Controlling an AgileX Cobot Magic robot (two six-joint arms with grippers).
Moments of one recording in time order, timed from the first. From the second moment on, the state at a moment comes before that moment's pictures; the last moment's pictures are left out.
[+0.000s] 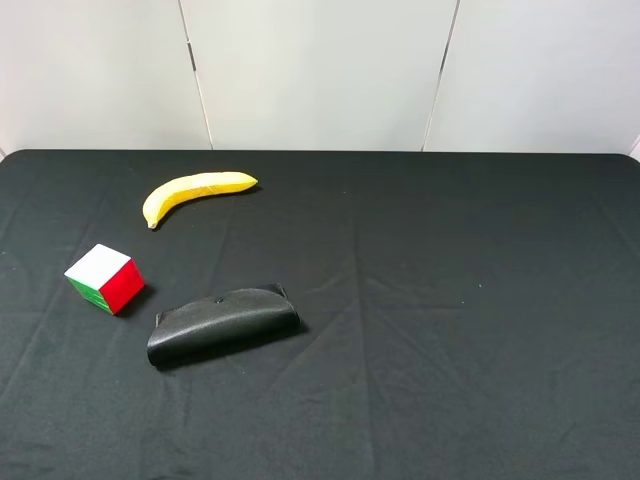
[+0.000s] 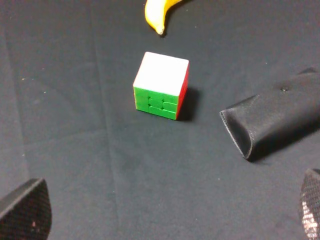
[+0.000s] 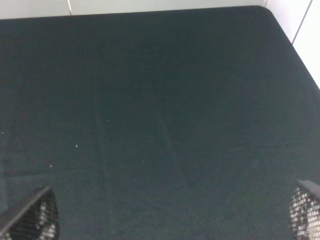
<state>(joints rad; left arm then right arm) -0.19 0.00 -0.49 0.06 1.06 -0.03 -0.12 0.00 -0.49 0.02 1.03 -0.01</state>
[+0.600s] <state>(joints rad) 0.01 0.00 -0.49 0.06 1.06 -0.03 -0.12 0.00 -0.49 0.02 1.03 -0.01</state>
